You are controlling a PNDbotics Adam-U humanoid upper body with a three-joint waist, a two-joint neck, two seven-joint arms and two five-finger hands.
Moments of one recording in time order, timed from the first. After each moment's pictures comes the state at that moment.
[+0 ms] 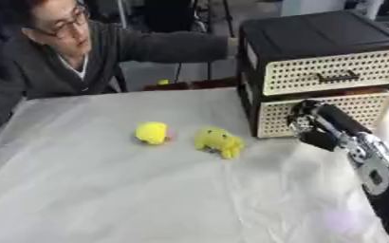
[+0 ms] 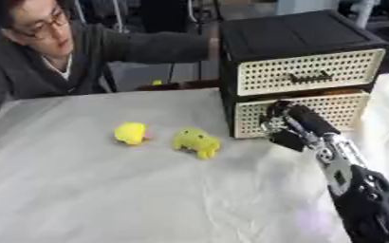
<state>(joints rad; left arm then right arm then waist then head) -0.20 0.54 0.16 -1.98 -0.02 -0.19 -0.09 -0.77 -0.31 0.03 -0.86 1.01 -0.42 0.05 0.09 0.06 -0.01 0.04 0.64</state>
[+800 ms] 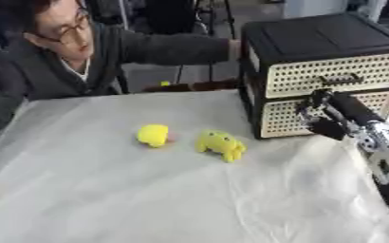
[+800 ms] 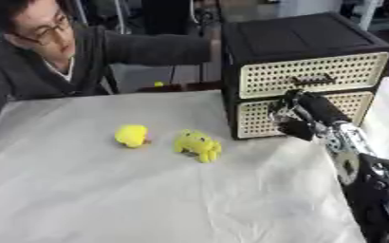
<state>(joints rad) -0.19 0.53 0.16 -1.98 -0.02 -0.19 -0.10 -0.77 -0.37 0.01 -0.92 1.05 -0.42 -0.03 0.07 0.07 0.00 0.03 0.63</state>
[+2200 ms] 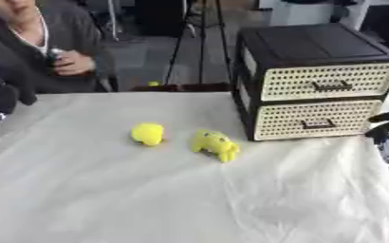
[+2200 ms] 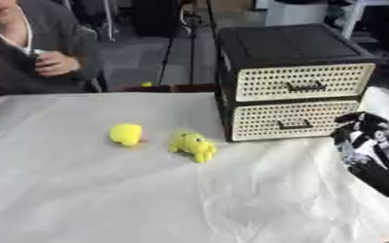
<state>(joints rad) -0.11 0.51 0.18 -1.98 -0.07 -0.16 -0.14 -0.23 -0.39 -0.07 -1.60 0.54 -0.33 0.07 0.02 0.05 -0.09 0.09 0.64</state>
